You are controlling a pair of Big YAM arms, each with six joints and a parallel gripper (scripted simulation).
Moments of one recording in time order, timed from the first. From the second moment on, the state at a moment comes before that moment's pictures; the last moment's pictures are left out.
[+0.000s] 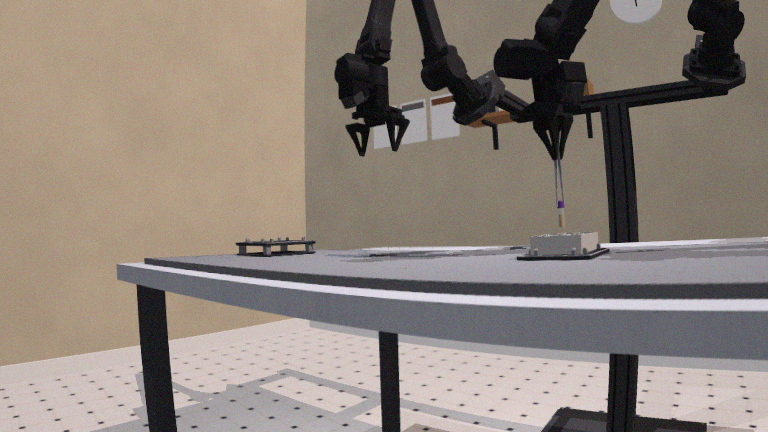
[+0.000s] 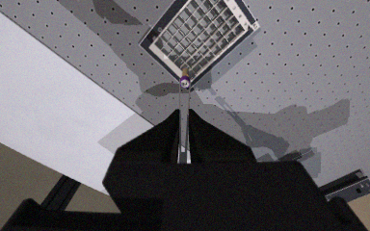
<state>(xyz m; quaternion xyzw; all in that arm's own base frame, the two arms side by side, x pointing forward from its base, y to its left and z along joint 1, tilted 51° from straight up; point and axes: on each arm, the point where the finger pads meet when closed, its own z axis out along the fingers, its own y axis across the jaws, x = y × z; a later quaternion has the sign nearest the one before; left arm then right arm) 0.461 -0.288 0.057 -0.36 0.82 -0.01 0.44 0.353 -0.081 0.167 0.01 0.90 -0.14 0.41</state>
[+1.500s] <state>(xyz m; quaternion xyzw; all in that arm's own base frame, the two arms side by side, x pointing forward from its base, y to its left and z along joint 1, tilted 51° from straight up) 0.469 -0.284 0.050 -0.36 0.82 -0.01 0.45 0.353 -0.081 0.167 0.01 0.90 -0.14 0.41</state>
